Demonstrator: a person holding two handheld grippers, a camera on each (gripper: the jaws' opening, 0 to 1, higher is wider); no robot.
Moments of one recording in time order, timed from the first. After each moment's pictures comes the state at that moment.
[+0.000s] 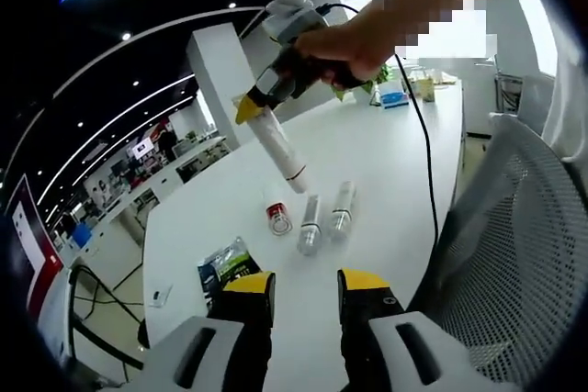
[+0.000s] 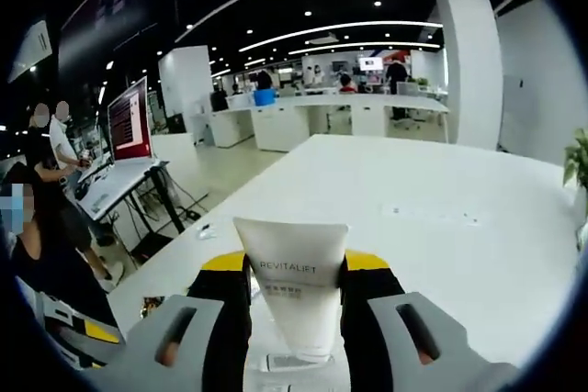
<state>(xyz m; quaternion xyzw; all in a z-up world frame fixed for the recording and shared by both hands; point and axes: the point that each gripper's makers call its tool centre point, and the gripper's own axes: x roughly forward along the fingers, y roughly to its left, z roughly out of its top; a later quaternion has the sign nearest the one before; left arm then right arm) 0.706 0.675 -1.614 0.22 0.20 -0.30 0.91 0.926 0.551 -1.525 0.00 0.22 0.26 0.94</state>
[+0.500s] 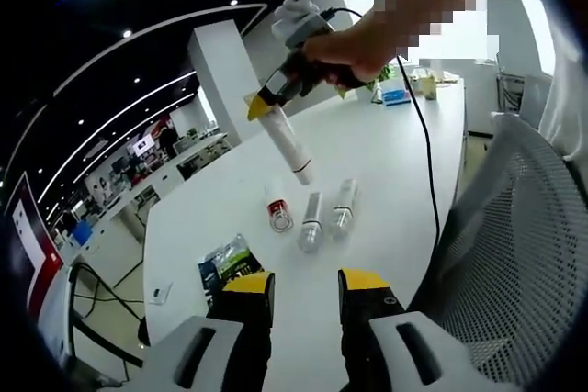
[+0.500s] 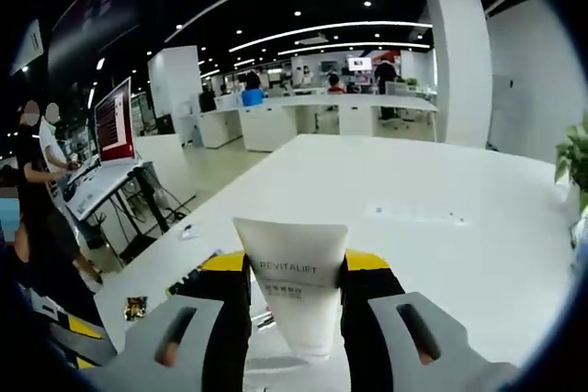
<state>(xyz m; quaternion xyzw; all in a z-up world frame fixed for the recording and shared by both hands) 0.706 0.676 -1.615 0.22 0.20 -0.30 0.90 0.944 0.526 -1.533 0.00 0.21 0.23 0.95</state>
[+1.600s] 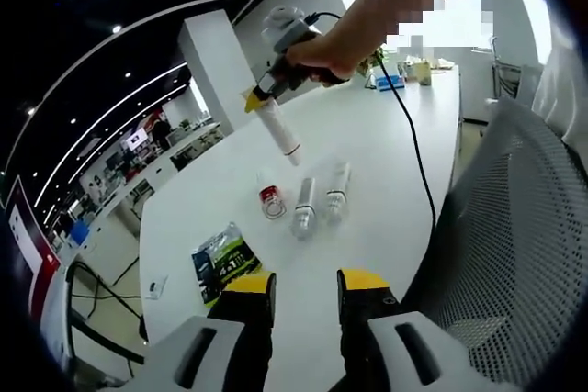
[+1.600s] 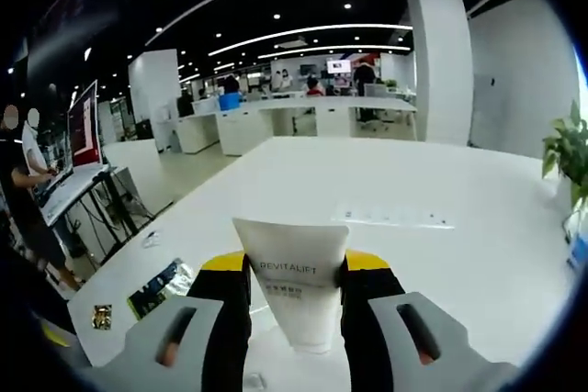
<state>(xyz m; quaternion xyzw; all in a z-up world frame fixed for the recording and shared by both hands) 0.703 0.677 -1.629 0.24 0.23 -0.31 0.89 0.996 0.498 -1.554 0.00 0.21 0.19 0.96</state>
